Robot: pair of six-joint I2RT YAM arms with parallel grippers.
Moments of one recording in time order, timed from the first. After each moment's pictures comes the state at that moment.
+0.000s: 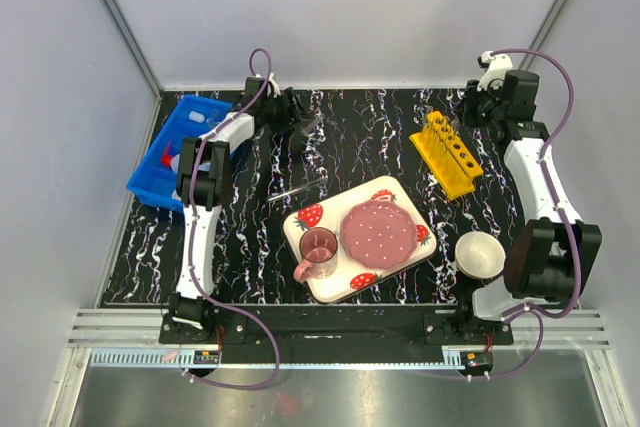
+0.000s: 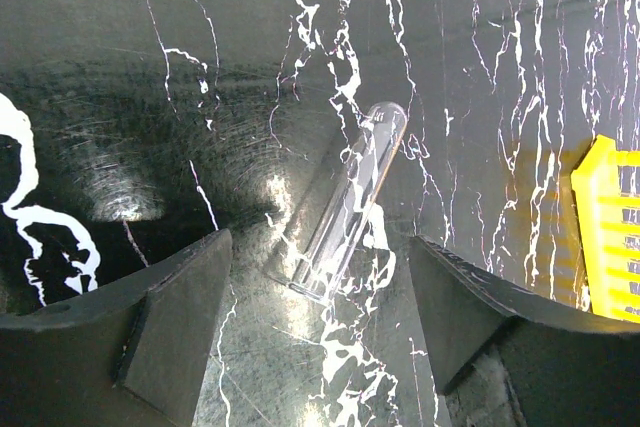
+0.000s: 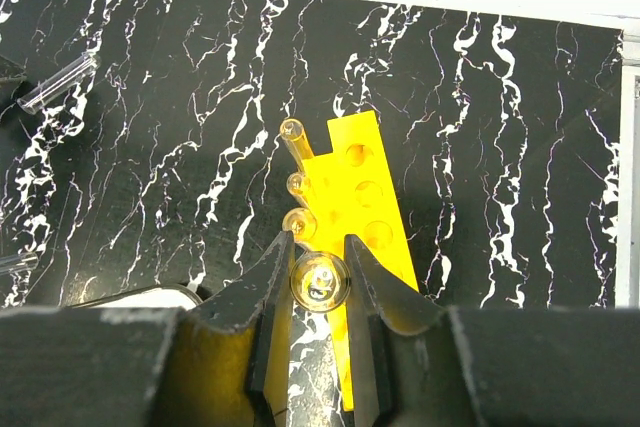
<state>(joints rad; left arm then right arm) -0.19 2.48 1.98 -0.16 0.45 -0.55 -0.11 1.52 1.34 -0.27 -0.31 -0.07</state>
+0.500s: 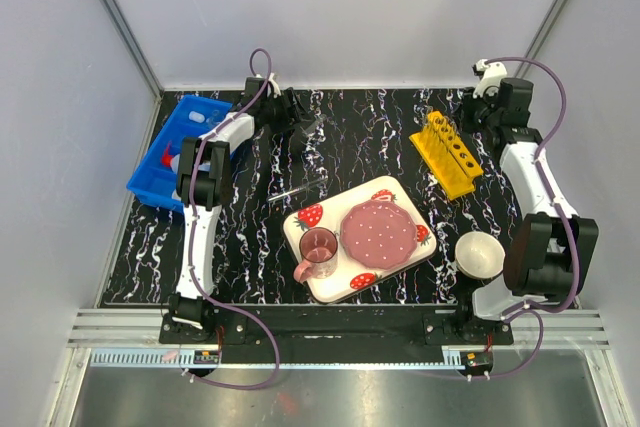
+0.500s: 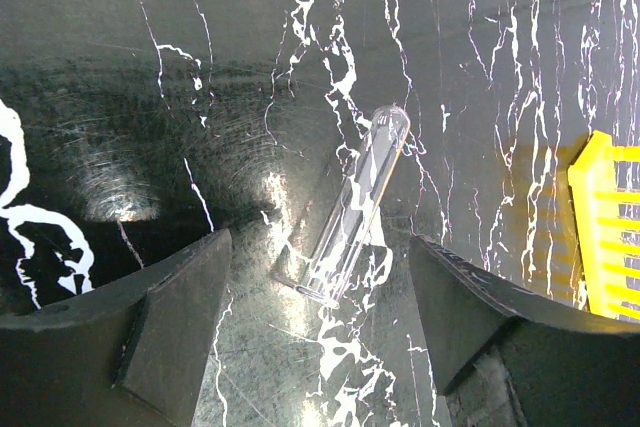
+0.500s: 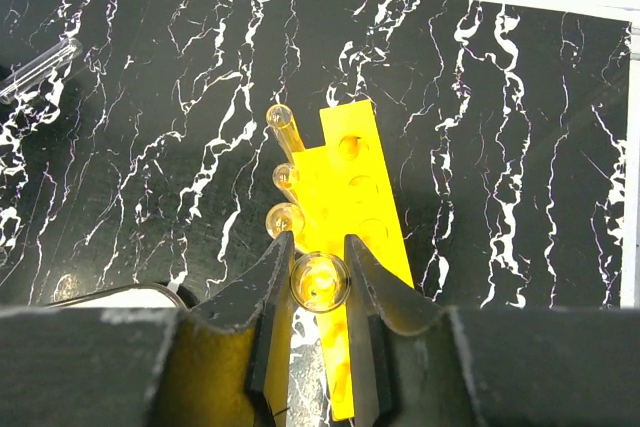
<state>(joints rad) -0.19 2.48 1.97 -0.17 0.46 -0.55 -0.11 1.54 1.27 -0.19 -0.31 -0.09</state>
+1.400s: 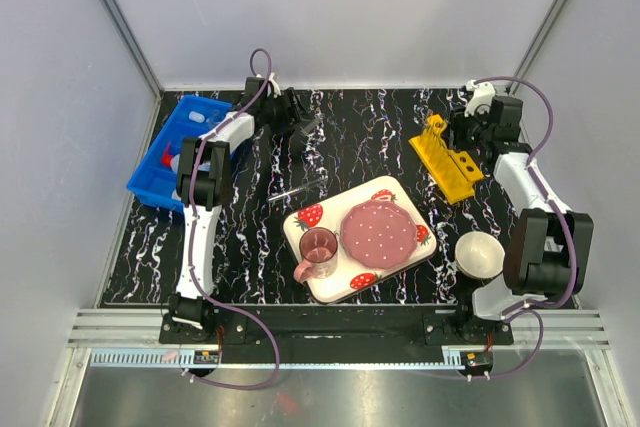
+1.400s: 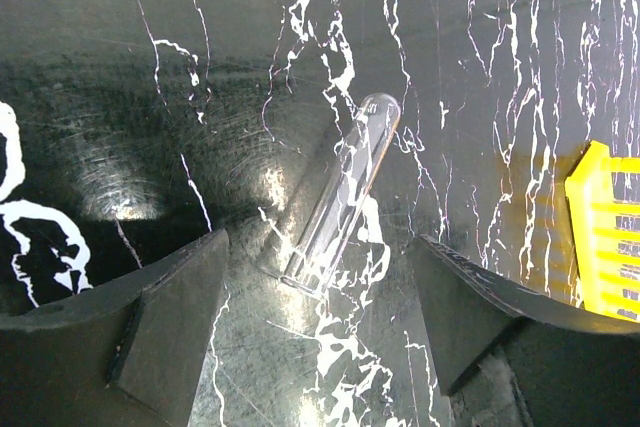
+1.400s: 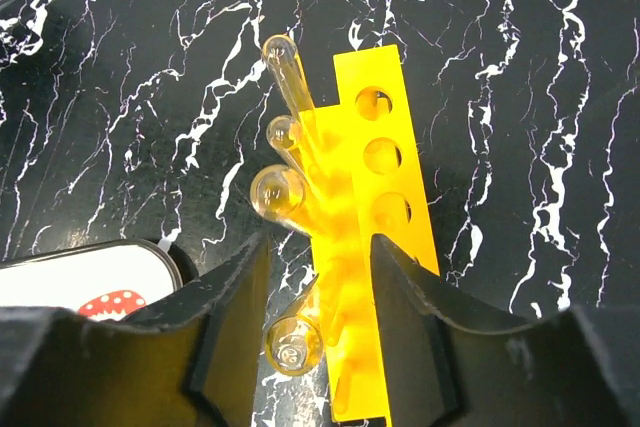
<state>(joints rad) -0.19 2.48 1.98 -0.17 0.46 -0.55 -0.11 1.55 1.11 -0.10 -0.35 -0.13</state>
